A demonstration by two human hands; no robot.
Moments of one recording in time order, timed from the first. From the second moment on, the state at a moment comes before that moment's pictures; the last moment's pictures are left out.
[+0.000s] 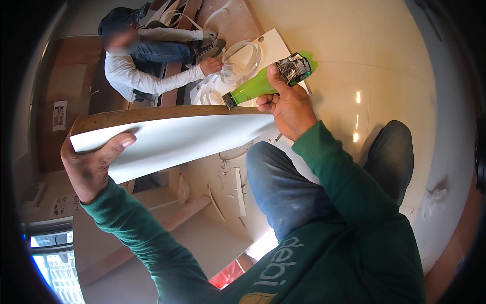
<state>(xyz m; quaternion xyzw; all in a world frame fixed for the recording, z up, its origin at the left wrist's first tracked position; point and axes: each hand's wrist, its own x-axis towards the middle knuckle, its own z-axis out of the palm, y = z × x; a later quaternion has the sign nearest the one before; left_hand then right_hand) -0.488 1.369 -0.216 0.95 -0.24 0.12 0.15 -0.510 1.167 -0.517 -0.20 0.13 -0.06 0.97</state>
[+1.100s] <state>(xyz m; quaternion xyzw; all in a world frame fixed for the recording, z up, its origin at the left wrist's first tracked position) -0.485 1.372 -0.215 0.95 -0.25 0.11 0.17 -0.527 1.171 -0.431 -0.29 0.03 -0.15 0.95</state>
